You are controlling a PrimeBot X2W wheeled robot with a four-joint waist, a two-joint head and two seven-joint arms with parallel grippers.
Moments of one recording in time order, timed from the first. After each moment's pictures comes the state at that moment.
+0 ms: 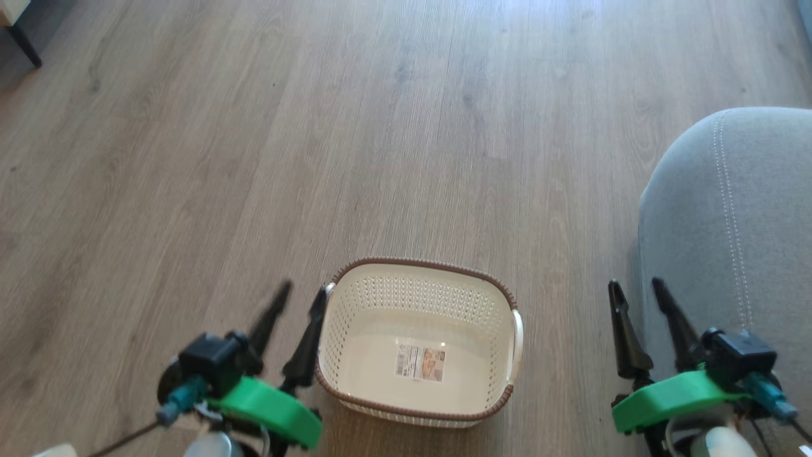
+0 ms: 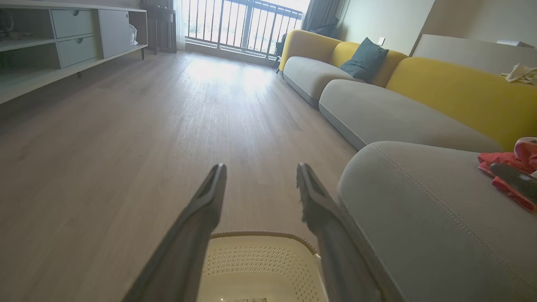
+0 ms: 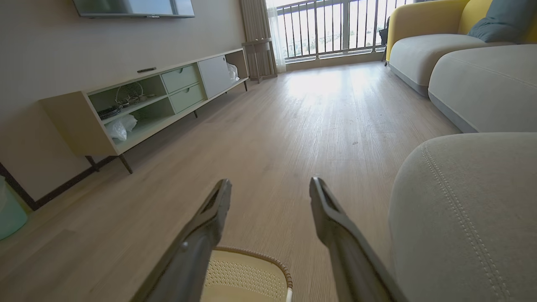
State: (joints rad) left arm -0.03 0.05 -0.23 0.16 -0.29 -0.12 -0.26; right arm 0.04 -0.05 0.00 0.17 0.23 0.13 -0.25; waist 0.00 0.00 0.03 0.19
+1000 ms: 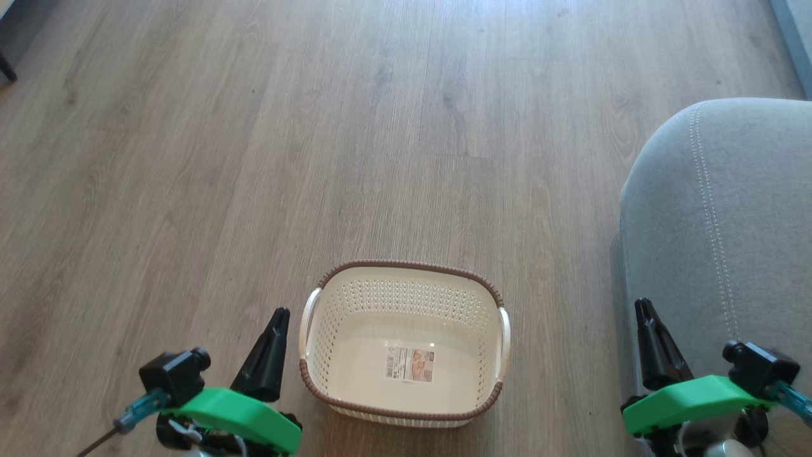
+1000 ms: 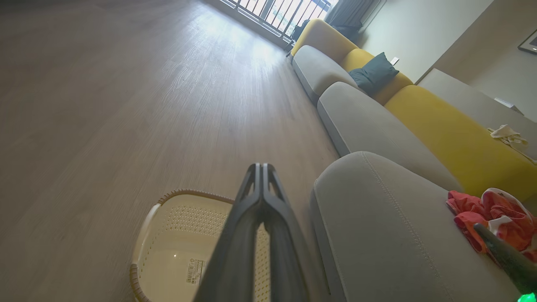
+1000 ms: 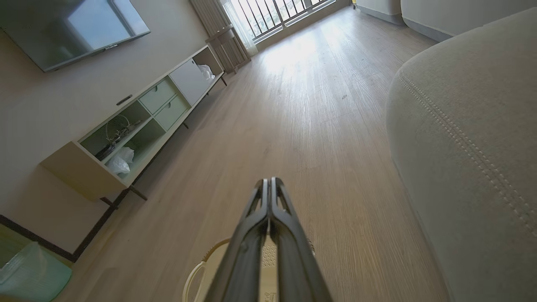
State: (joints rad) left arm 0.02 0.06 -0.19 0.21 -0.59 -0.12 -0.19; right arm 0.05 -0.04 0.00 0.22 0.53 0.13 -0.19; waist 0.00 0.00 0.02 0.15
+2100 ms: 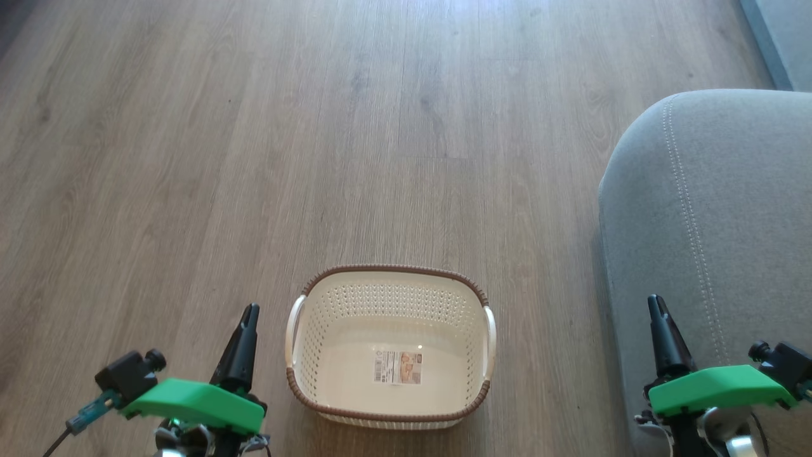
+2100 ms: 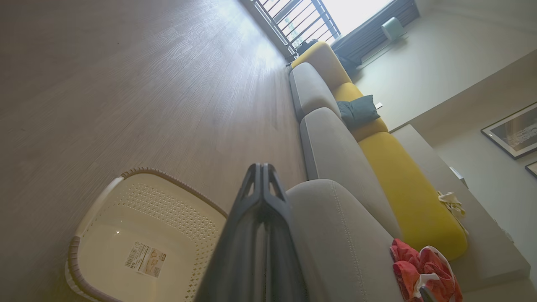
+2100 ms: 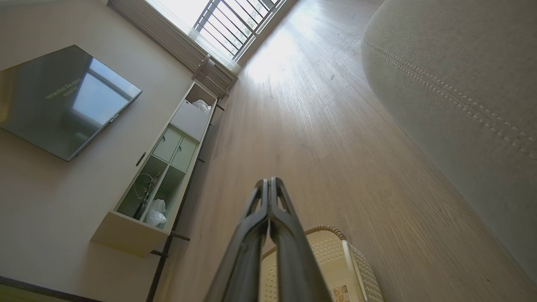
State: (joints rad) left arm 0.00 0.07 -0.13 0.23 -0.96 -0.12 -0.11; right arm 0.03 -0.05 -0.03 0.24 0.91 0.13 -0.10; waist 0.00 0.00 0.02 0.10
